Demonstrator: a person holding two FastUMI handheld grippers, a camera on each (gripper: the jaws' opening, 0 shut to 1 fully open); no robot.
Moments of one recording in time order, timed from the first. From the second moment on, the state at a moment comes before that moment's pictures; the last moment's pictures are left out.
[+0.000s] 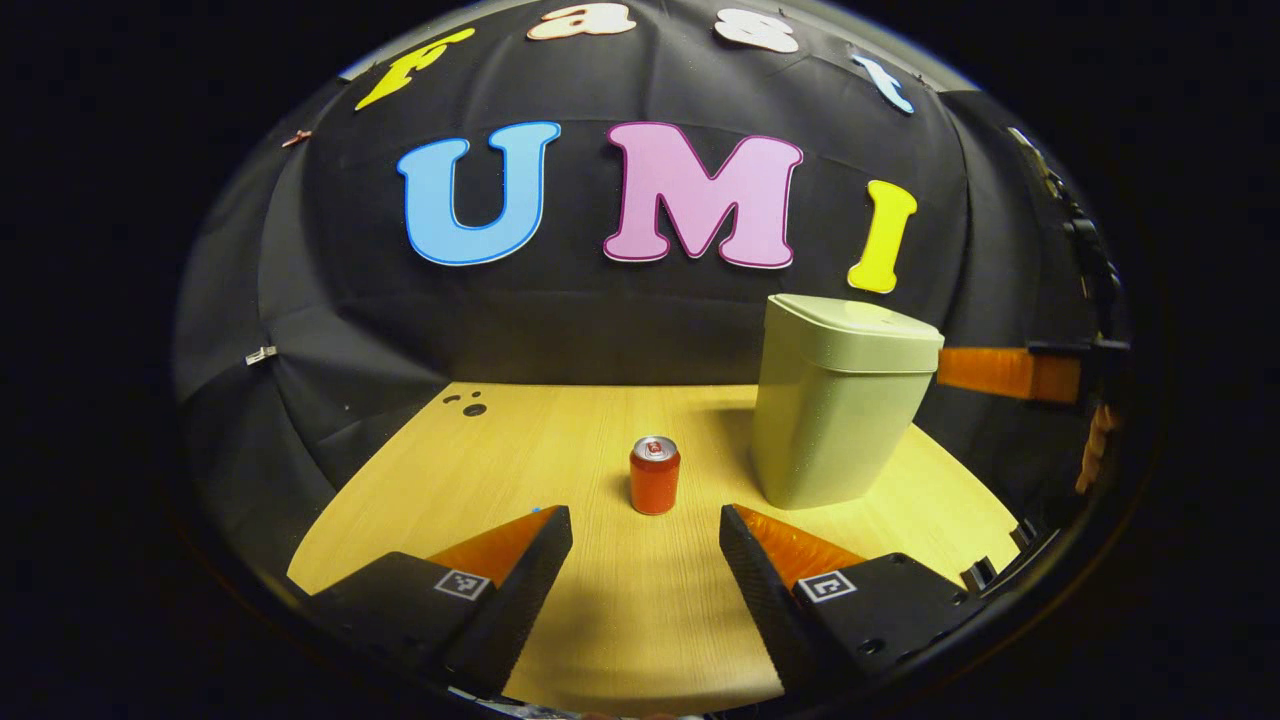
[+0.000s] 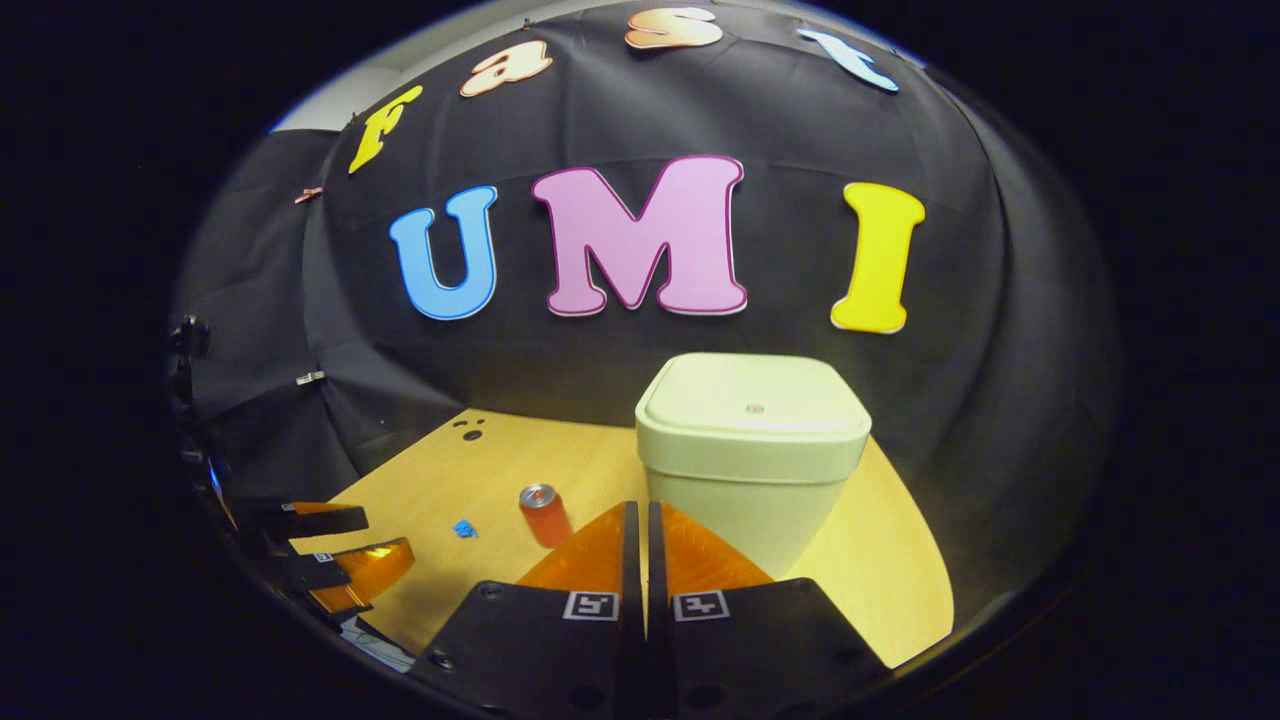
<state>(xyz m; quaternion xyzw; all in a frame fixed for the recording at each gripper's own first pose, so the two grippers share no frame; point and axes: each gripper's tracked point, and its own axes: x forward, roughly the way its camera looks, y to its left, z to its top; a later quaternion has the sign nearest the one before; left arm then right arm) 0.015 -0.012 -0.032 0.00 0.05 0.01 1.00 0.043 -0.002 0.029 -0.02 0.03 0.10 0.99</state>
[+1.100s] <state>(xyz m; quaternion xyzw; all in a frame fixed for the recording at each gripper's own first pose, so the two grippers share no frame) 0.007 0.005 -0.046 -0.02 0.08 0.13 0.99 0.173 -0.063 0.054 -0.04 0.03 0.06 1.00</state>
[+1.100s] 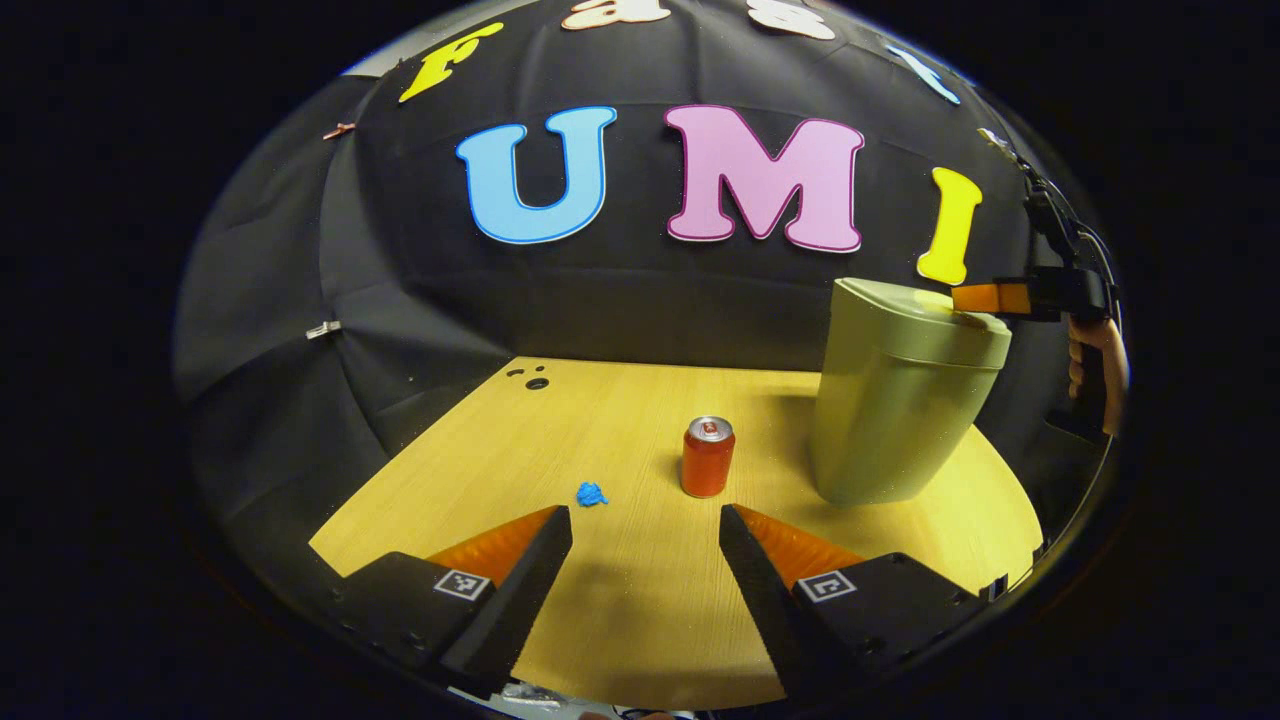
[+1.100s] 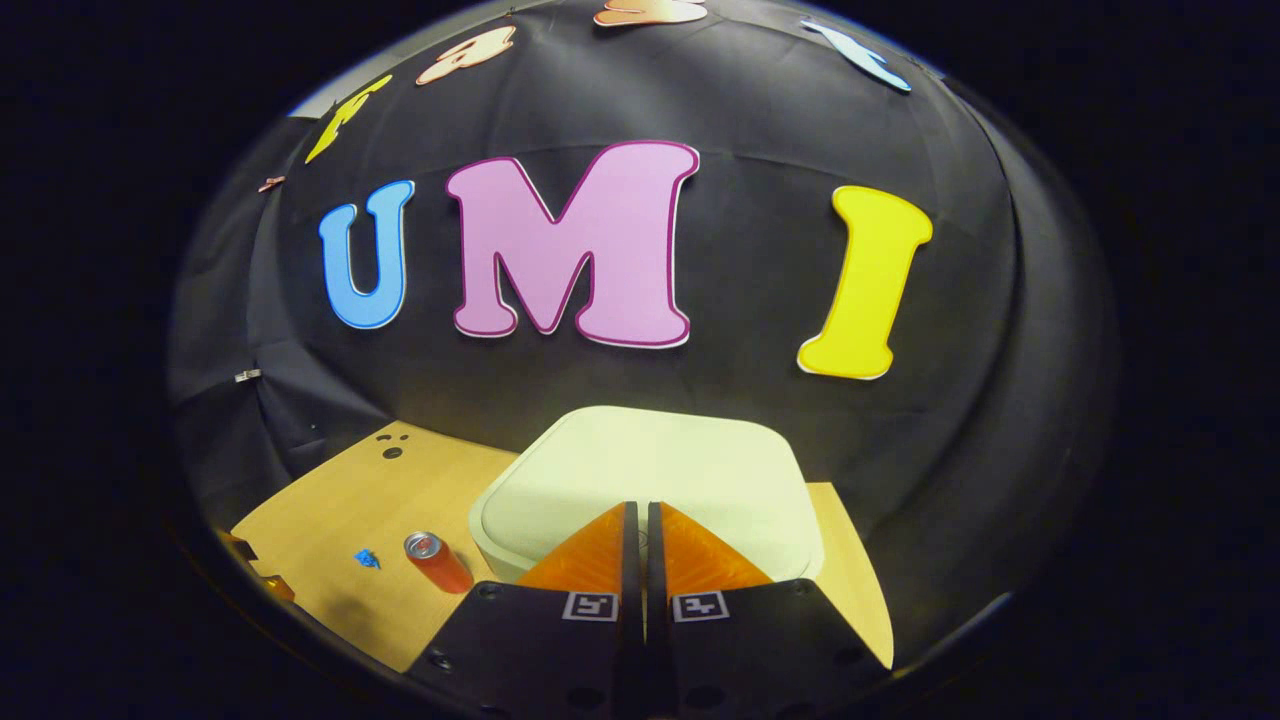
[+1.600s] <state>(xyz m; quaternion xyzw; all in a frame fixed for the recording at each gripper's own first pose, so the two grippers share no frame) 0.014 -0.005 -0.039 -0.01 0.08 0.12 0.99 0.176 -0.064 0.050 -0.06 0.01 0.06 1.00</state>
